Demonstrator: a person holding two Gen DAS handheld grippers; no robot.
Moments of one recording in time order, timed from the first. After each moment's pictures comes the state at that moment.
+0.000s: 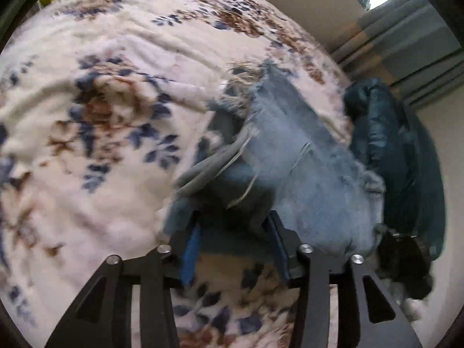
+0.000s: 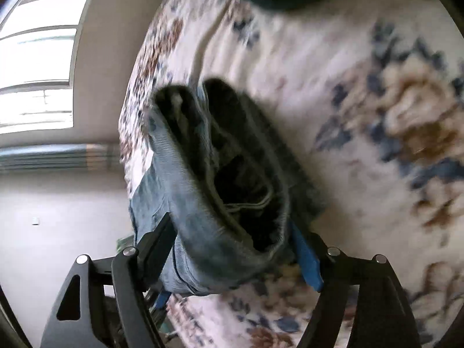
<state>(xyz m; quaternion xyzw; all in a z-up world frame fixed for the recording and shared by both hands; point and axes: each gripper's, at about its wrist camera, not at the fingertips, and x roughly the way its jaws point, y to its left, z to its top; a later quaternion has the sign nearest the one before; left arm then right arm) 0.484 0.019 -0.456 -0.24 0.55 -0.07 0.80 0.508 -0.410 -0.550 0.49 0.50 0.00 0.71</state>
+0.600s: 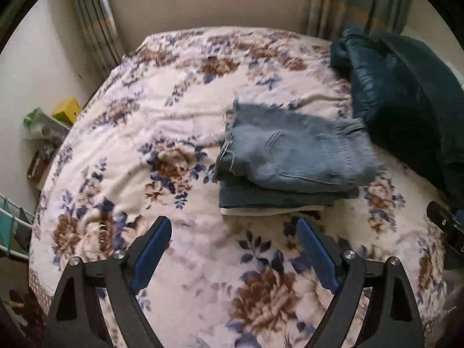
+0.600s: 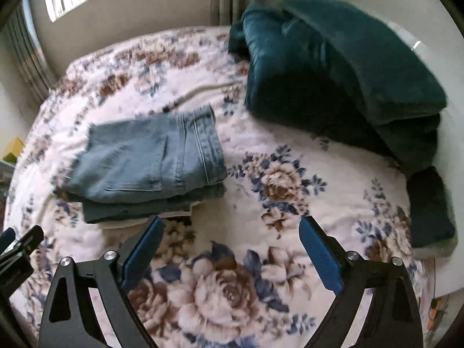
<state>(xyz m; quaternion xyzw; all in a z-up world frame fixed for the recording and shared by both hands) 0.383 -0.027 -0.298 0.03 0.50 -0.04 0.86 0.347 -0.268 -0.291 0.06 0.50 -0.17 0.85</state>
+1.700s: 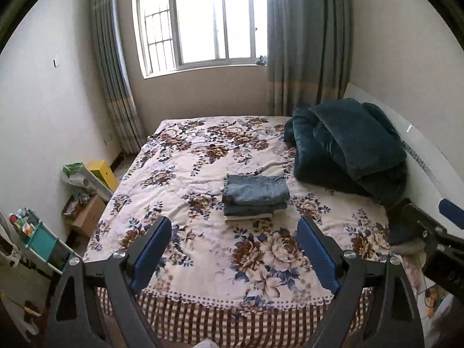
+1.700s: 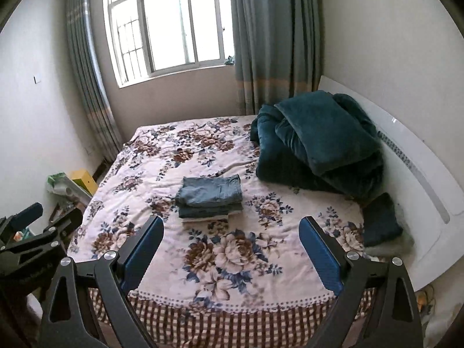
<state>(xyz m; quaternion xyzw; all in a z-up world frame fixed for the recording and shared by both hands) 0.024 0.002 0.038 0.05 0.34 -0.07 0.94 -0.103 -0.173 0.124 0.06 0.33 -0.10 0.94</state>
